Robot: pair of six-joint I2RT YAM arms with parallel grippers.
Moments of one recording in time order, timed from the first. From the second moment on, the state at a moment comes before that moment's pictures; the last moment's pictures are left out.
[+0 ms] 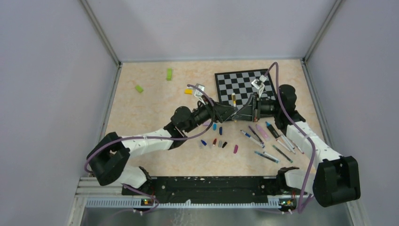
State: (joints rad) left arm -0.89 1.43 0.73 0.92 0.16 -0.84; right arm 0.22 1.16 0.71 0.29 -1.27 0.63
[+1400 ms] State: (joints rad) left arm -0.74 1.58 0.80 1.02 0.50 -1.01; right arm 0.22 1.23 0.71 0.03 -1.34 0.29
